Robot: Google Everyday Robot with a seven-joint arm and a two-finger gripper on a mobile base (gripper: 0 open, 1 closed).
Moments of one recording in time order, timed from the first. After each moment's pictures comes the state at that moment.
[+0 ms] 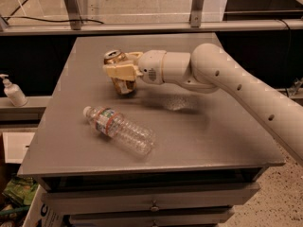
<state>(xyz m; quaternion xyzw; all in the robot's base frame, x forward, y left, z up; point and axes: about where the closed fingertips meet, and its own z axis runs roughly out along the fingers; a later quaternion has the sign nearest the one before) 0.631 0.092 0.885 -0.41 0.63 0.42 0.51</state>
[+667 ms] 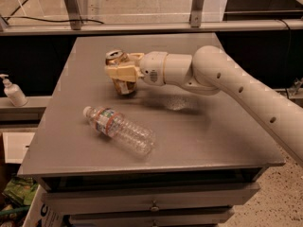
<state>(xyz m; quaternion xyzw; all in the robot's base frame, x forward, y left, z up) 0.631 0.088 0.886 -0.40 0.63 0.41 0.52</state>
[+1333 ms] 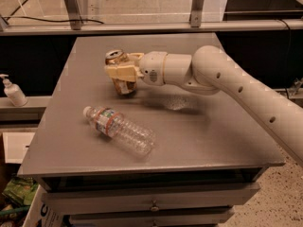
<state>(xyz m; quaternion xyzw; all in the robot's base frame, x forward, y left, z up) 0.631 0.088 0.887 -0.40 0.63 0.41 0.52</state>
